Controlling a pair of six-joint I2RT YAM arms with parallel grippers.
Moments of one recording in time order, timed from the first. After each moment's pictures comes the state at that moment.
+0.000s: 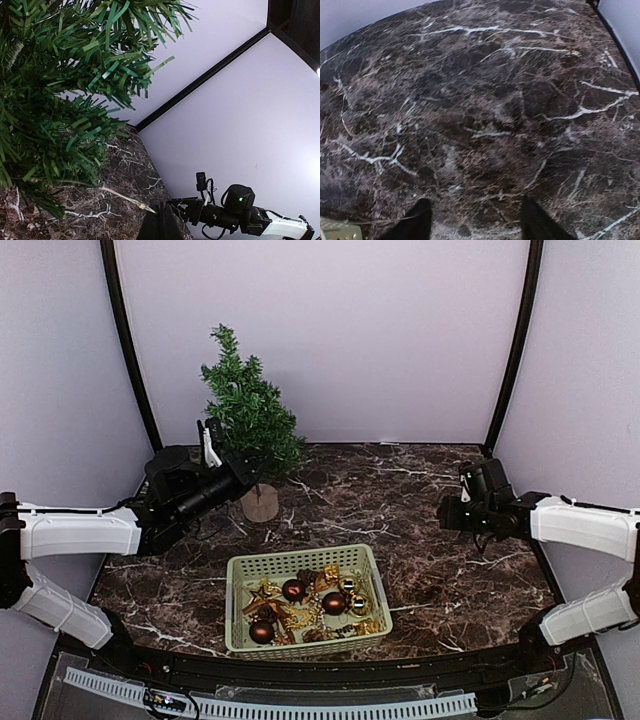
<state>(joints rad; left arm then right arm) -0.72 1.32 0.72 0.64 0.03 -0.89 0.47 1.25 0.70 -0.22 0.28 0.43</state>
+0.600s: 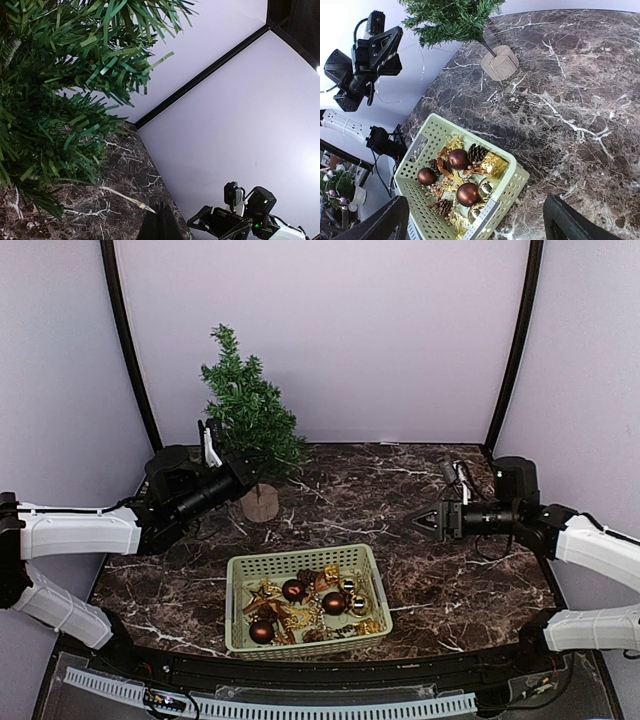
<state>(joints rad) -0.72 1.32 0.72 0.63 0.05 -0.89 0.49 0.97 0.60 -0.09 -0.65 0.41</state>
